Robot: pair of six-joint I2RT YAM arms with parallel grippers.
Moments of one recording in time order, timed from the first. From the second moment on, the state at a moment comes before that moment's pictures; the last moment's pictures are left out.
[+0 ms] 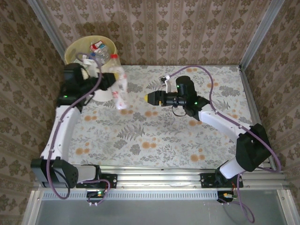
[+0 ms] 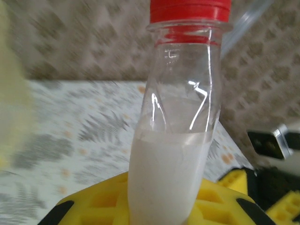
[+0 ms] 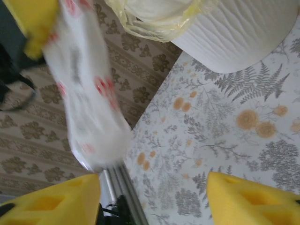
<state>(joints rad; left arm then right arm) -0.07 1.25 1.32 -0.42 0.68 -0.26 0.54 1.51 1.14 0.03 -0.63 0.65</state>
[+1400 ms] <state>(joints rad) 0.08 1.81 2.13 -0.53 0.20 0.20 0.48 1.32 1.02 -0.08 -0.52 0.50</state>
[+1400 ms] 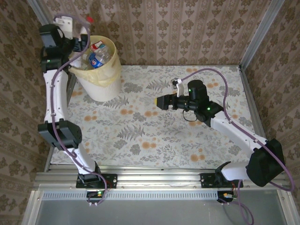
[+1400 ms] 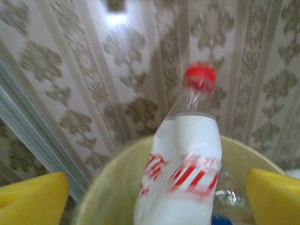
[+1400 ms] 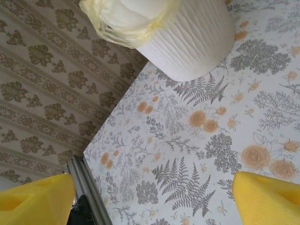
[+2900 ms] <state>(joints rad) -0.55 0.83 0.61 -0.09 -0.21 0.03 0.45 0.87 0.76 -0.23 0.01 0.21</state>
